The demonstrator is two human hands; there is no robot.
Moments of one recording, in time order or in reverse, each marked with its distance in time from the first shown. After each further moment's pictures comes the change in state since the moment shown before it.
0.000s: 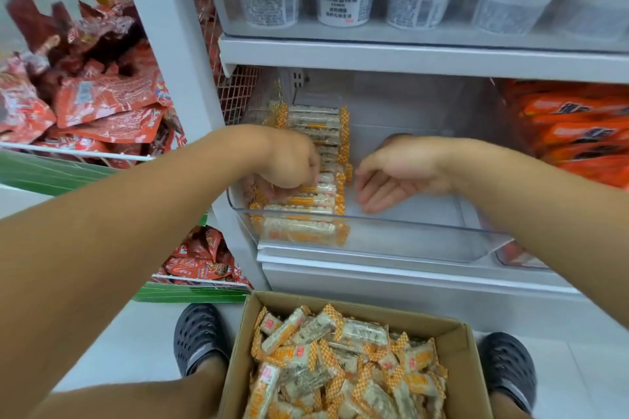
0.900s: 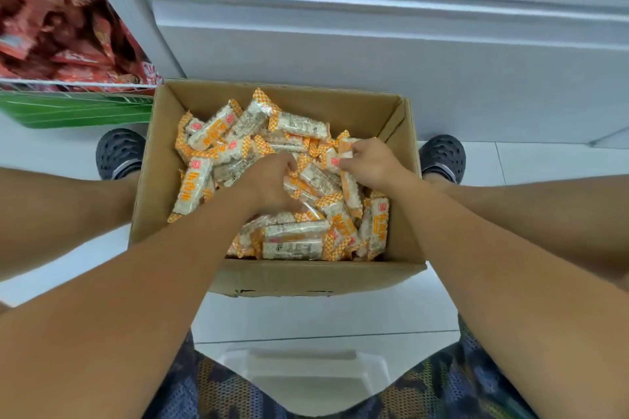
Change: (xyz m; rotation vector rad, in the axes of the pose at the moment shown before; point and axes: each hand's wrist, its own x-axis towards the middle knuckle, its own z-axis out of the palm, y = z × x) left_hand 0.012 -0.014 0.419 -0.294 0.053 0.012; right_hand -0.008 0.360 0.162 -0.135 0.313 0.032
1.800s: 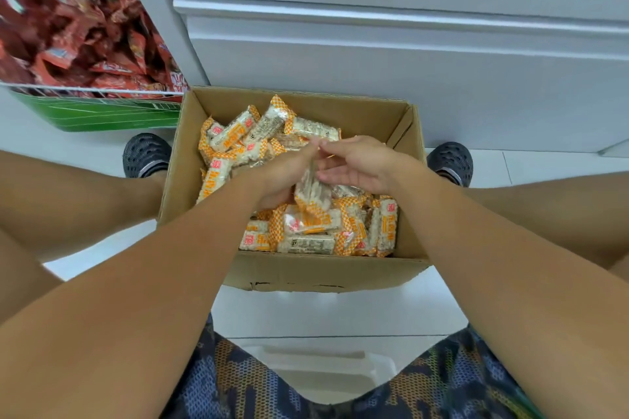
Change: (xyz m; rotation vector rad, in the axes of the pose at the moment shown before) left_hand -0.028 0.037 -0.019 -0.860 -0.241 -0.200; right_hand -0.026 -0.053 0.007 0.878 -0.342 0.169
